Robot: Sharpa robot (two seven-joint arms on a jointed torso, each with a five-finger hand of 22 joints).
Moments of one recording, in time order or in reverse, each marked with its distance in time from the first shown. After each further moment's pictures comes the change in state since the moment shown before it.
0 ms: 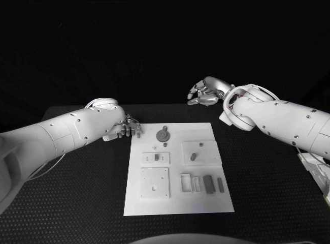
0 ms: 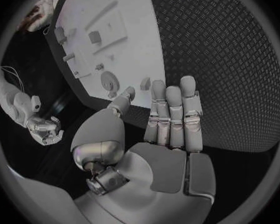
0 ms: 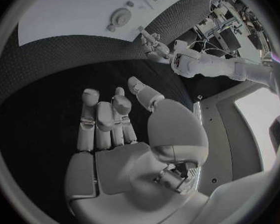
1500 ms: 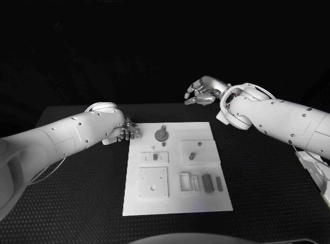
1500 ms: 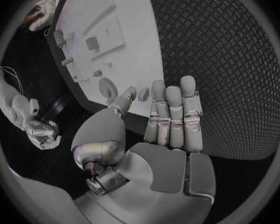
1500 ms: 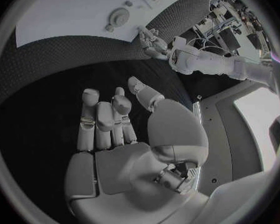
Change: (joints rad) left arm -0.024 0.020 -0.006 -0.035 0.013 0.012 0.013; left_hand -0.005 -0.005 0.000 0.016 0.000 0.000 0.000 0.004 -0.006 0.000 0.000 0.005 0.000 0.000 0.000 0.001 -0.007 0.000 -0.001 0.001 0.000 -0.001; right arm 0.000 0.007 0.000 0.001 0.000 0.000 0.000; right_hand 0.000 0.000 0.000 0.000 0.000 0.000 0.000 0.000 0.003 0.002 0.002 0.000 0.001 0.002 0.002 0.000 0.002 0.000 0.002 -0.002 0.000 0.000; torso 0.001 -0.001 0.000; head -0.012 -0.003
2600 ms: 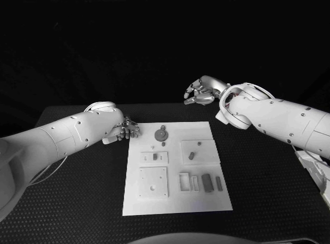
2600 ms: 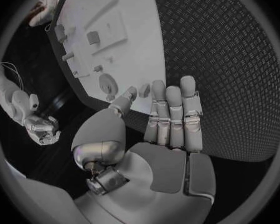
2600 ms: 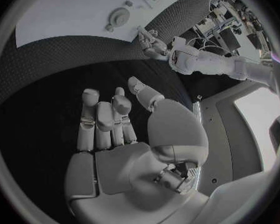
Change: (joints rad) left arm 0.000 0.008 0.000 -0.019 0.029 -0.022 0.010; left_hand 0.022 0.026 0.006 -0.006 0.000 -0.002 -0.002 0.000 -0.002 -0.004 -0.004 0.004 0.000 0.000 0.000 0.004 -0.004 0.000 -0.002 0.002 0.000 0.000; right arm 0.000 0.003 0.000 -0.004 0.000 0.001 -0.001; right_hand 0.000 0.000 0.000 0.000 0.000 0.000 0.000 0.000 0.003 -0.001 -0.003 0.000 0.001 0.002 0.002 0.000 0.002 0.000 -0.002 0.002 0.000 0.001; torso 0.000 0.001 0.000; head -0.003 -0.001
